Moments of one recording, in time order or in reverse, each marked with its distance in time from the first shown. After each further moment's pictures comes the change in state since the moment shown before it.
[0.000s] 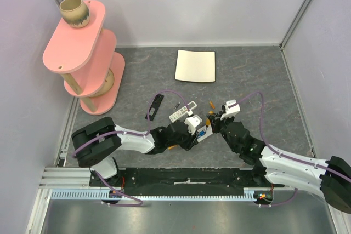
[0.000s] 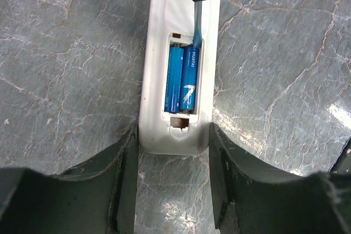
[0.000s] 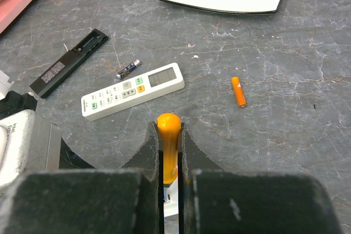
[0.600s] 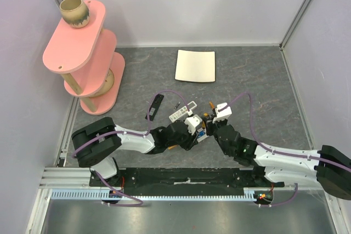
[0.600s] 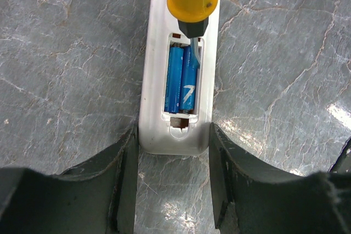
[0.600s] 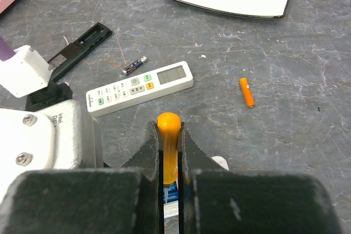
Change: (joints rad) left arm 0.000 0.001 0.000 0.000 0.000 -0.002; right arm 0.146 0.116 0.059 0.019 0.150 -0.032
